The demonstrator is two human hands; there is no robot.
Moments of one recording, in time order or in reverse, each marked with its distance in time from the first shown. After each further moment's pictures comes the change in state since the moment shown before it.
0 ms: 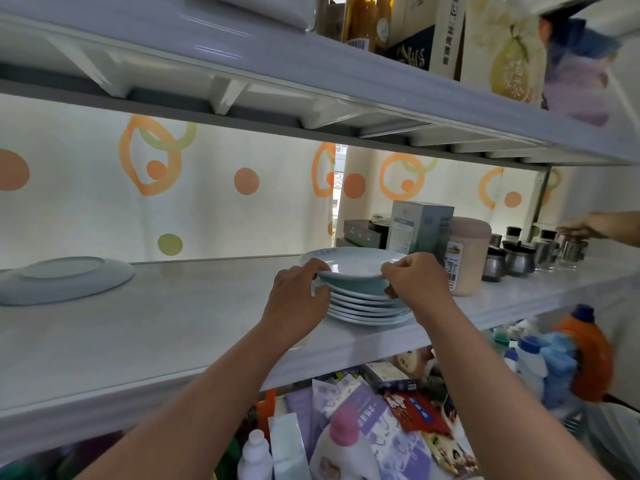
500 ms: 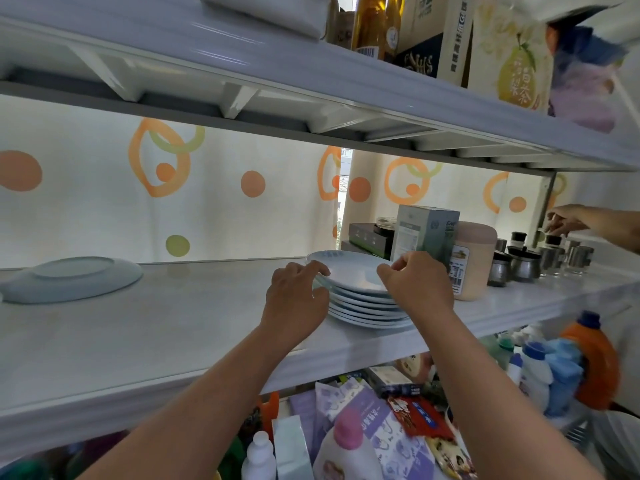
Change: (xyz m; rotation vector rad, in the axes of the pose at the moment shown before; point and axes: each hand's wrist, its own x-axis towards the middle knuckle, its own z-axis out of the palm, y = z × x) left_hand -0.002 -0.002 -0.010 0.110 0.027 0.001; right_hand -0.009 -0.013 0.004 -0.300 0.114 -0.139
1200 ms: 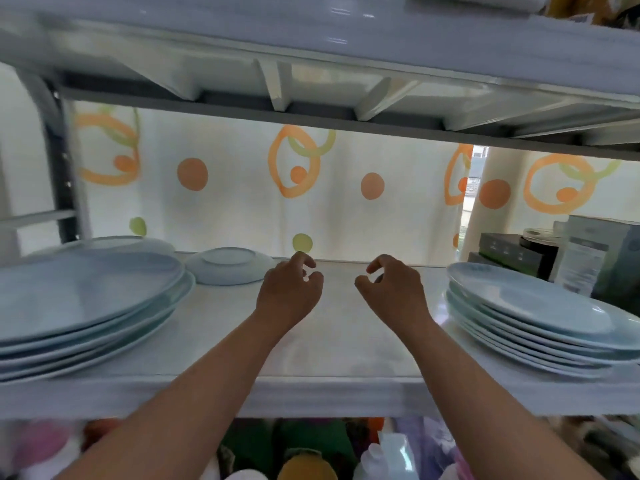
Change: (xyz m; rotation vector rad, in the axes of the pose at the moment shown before) left_hand -0.008 -0.132 -0.121 0.085 0.142 -0.419; right_hand -0.034 -0.146 0.134 0.319 -0.250 -0.270
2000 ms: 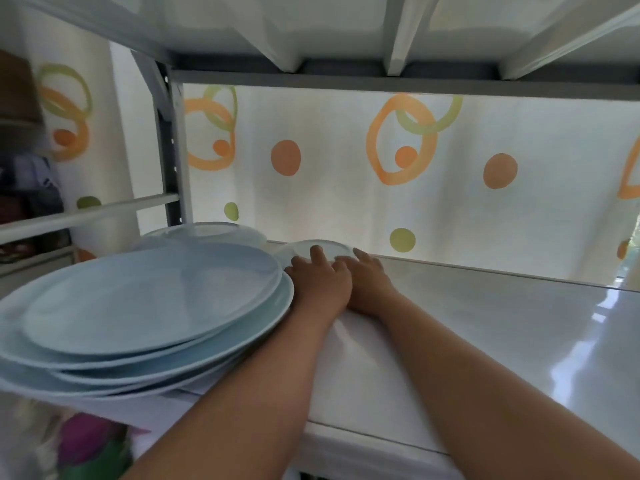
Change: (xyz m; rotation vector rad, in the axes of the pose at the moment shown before) left_hand 0.067 -0.100 -0.032 0.305 0.102 -0.415; right_hand 0.071 -0.069 0.214 -0.220 -0.605 -0.336
